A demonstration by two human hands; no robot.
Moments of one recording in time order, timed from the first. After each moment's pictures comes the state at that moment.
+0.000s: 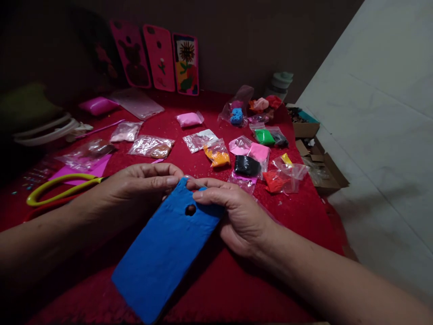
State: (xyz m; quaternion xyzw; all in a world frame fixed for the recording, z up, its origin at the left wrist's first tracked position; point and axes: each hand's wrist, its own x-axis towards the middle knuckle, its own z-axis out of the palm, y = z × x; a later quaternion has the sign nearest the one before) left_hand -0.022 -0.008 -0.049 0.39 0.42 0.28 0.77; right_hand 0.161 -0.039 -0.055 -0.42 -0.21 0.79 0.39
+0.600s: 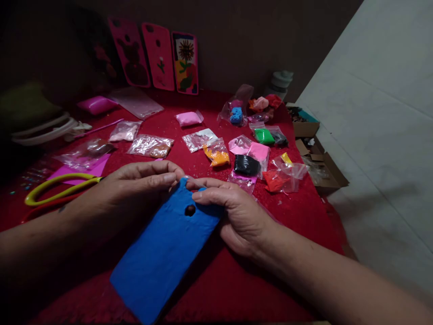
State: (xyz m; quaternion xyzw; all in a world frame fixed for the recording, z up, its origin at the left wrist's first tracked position) left_hand -0.026 -0.009 -0.051 0.46 0.42 0.28 0.73; right_hand 0.160 -0.039 -0.053 -0.42 -0.21 0.79 0.40
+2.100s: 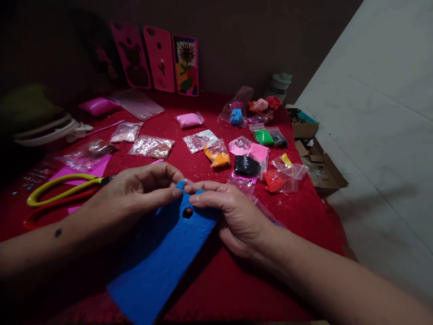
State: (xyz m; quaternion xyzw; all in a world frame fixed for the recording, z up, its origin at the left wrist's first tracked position) left_hand -0.019 -0.015 -0.045 0.55 0.46 0.30 0.63; right_hand 0.159 -0.040 -0.055 -0.42 -0.23 0.79 0.38
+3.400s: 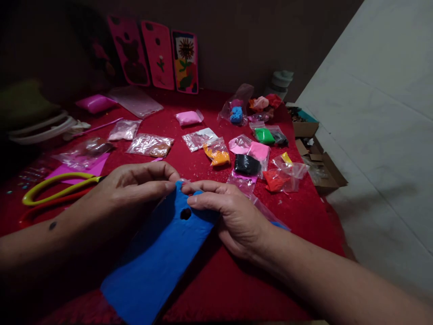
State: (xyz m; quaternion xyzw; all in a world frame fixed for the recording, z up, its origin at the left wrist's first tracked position) left_hand -0.021 -0.016 -0.041 0.53 0.50 0.28 0.63; right_hand 0.160 -0.042 -0.057 -0.41 -0.25 0.78 0.39
